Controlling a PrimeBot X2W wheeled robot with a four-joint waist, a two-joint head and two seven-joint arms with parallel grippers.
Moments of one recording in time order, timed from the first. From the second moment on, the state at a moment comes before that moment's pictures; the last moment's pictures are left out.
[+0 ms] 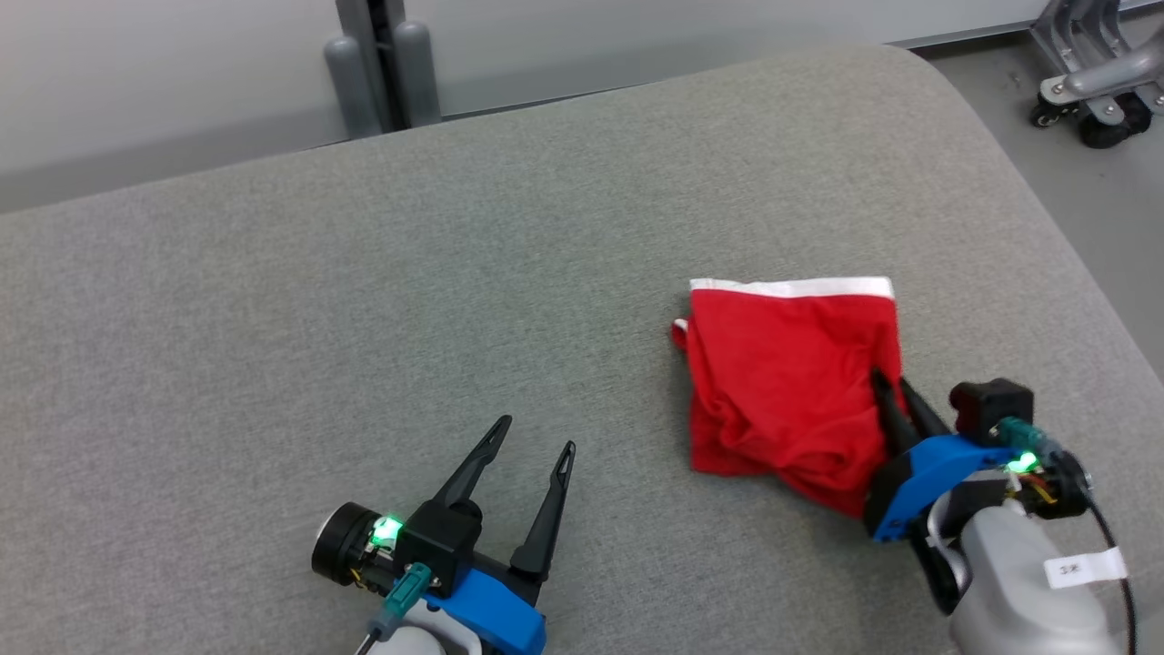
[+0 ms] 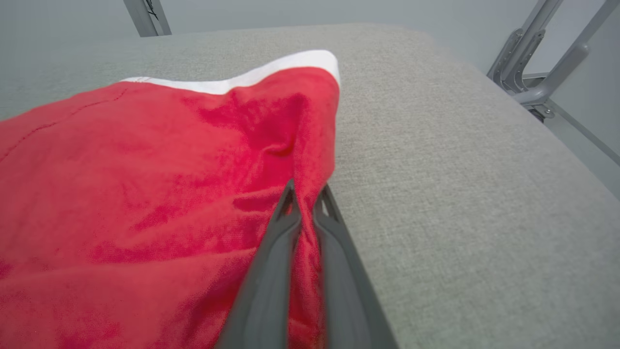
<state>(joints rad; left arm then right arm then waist) -0.17 0.06 -0.43 0.36 -0.12 -0.13 -0.26 -0.50 -0.07 0.01 0.89 0.10 0.13 -0.26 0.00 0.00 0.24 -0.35</state>
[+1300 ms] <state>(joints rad) -0.27 0.10 -0.40 0.35 -0.13 -0.13 -0.26 -0.87 -0.21 -0.67 0.79 -0.48 0.13 -0.24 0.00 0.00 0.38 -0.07</state>
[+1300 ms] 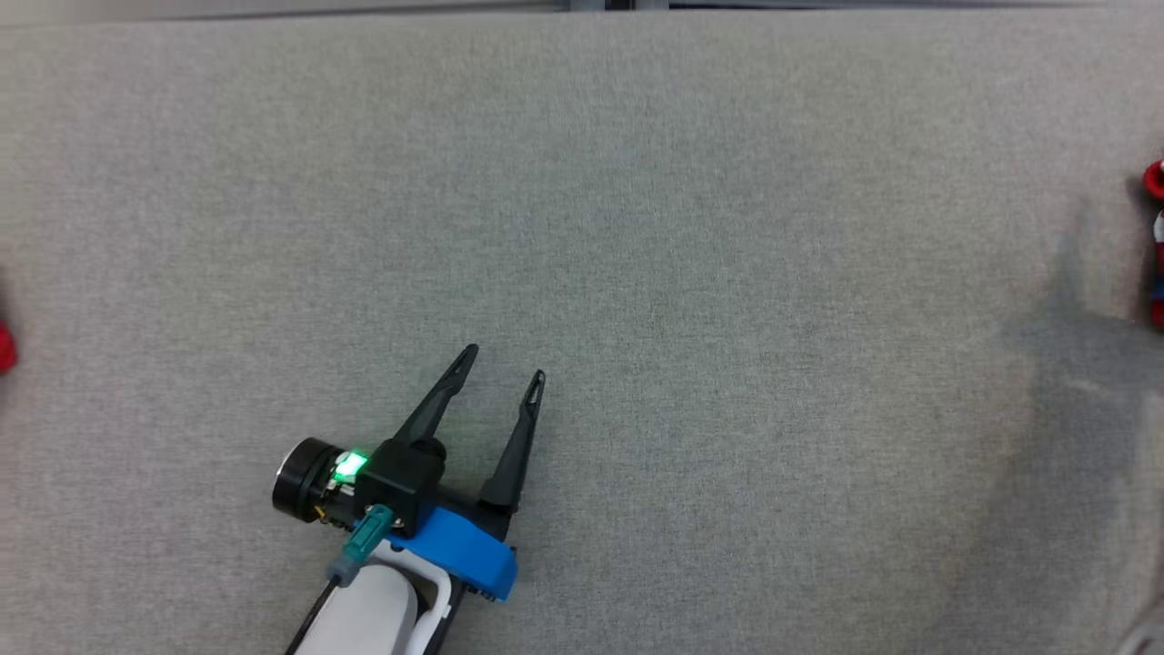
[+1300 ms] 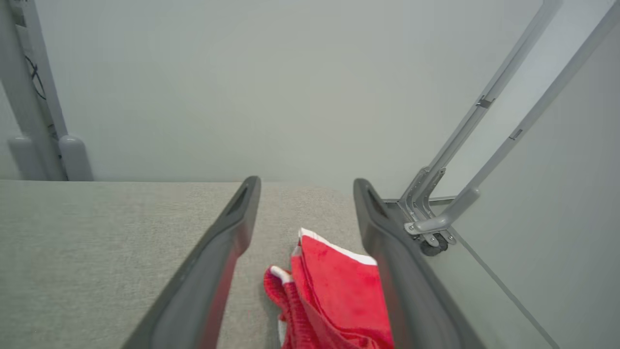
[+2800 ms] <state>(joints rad) -0.02 0.05 -0.07 0.38 -0.14 -0.08 -0.26 -0.16 -0.05 -0.06 0.51 0.16 0.13 -0.26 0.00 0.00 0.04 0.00</state>
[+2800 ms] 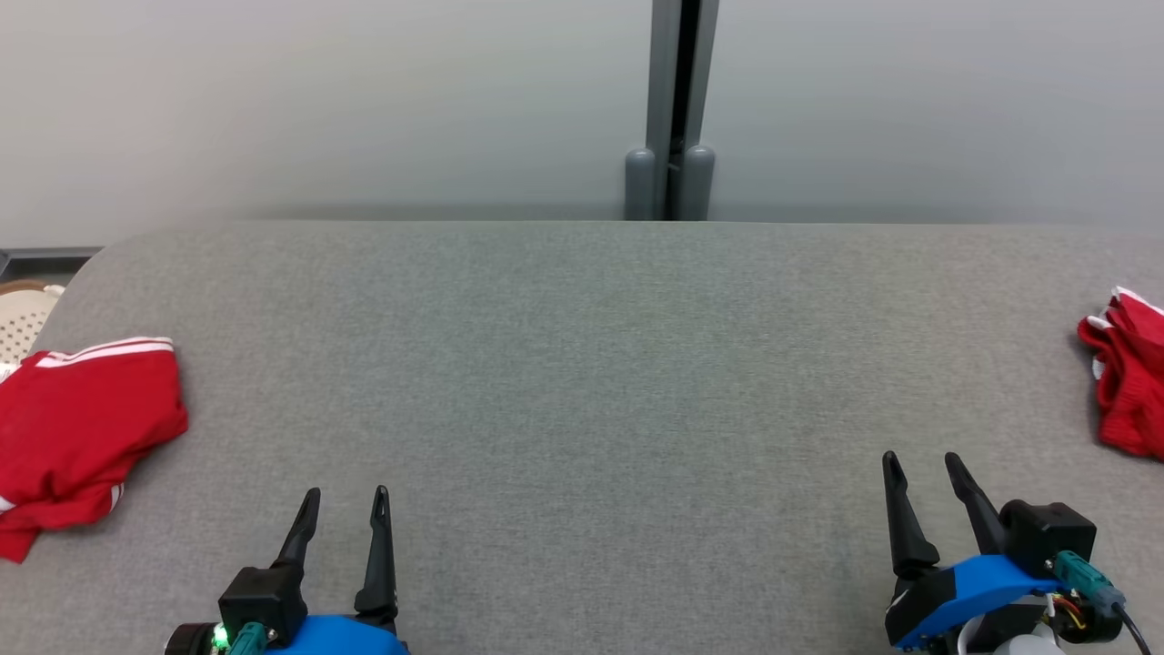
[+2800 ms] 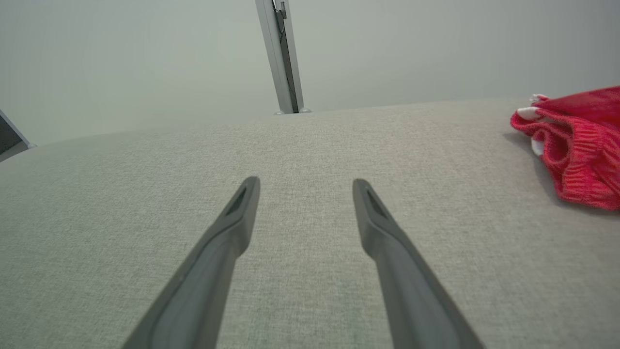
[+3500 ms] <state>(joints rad) -0.03 0.05 0.01 0.40 -0.21 -0.04 -0.26 -0.19 -0.05 0.02 0.52 0.14 0.13 -0.26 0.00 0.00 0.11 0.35</state>
